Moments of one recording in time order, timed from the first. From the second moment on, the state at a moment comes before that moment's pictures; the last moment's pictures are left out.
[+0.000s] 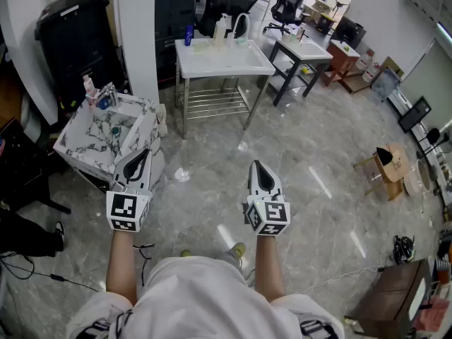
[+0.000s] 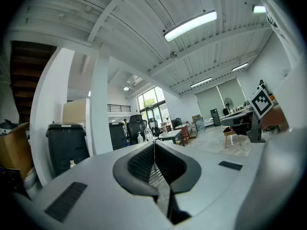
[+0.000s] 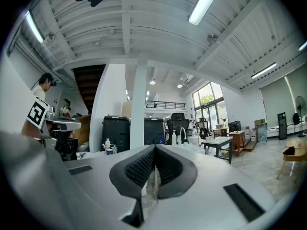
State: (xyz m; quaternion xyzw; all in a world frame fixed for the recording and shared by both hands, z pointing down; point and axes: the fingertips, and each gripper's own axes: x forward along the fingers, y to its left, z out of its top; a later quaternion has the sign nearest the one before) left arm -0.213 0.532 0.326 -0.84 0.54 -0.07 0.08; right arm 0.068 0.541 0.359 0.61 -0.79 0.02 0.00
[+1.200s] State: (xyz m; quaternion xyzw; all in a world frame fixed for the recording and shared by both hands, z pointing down) left arm -0.211 0.523 0.337 -0.85 0.53 -0.07 0.06; right arm 0.060 0.536 0.360 0.61 -0.79 0.01 0.00
